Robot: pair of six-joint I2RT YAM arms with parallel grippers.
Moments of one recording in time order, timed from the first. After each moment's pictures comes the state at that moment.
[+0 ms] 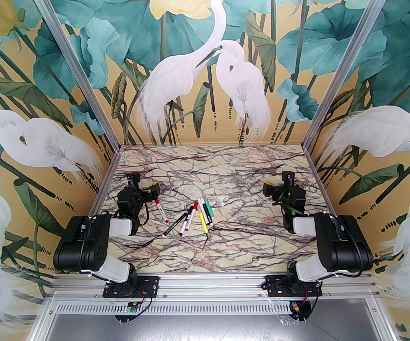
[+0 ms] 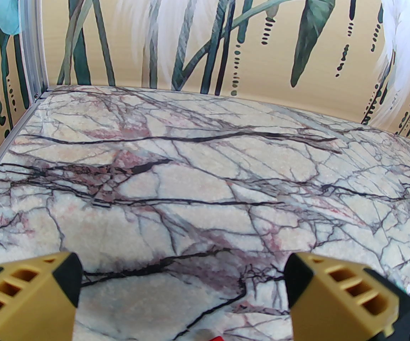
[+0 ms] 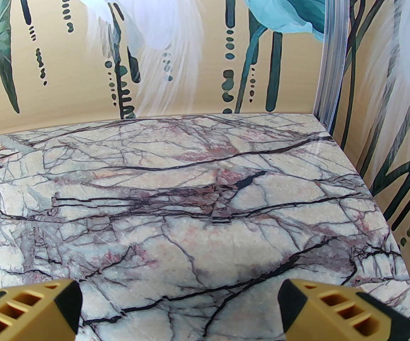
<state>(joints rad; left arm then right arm) 0.04 1.55 0.38 0.92 0.08 -0.10 -0.05 1.53 0.38 0.86 -0.08 0.03</state>
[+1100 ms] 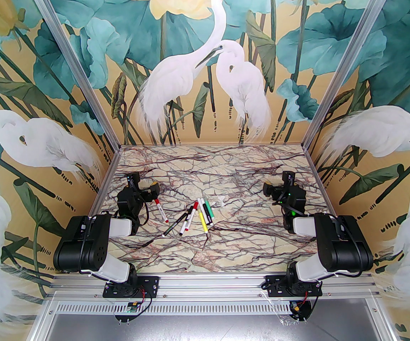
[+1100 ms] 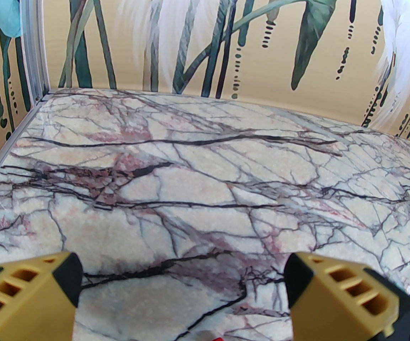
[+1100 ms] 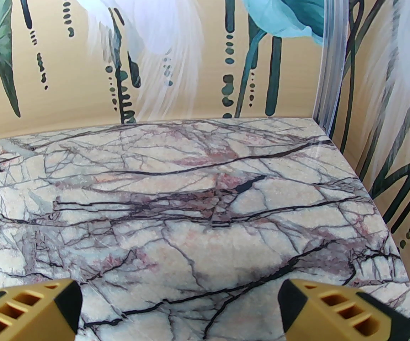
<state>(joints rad) 0.04 1.55 0.37 0.95 0.07 -0.10 -0.07 1.53 0.36 0.91 -0.08 0.04</state>
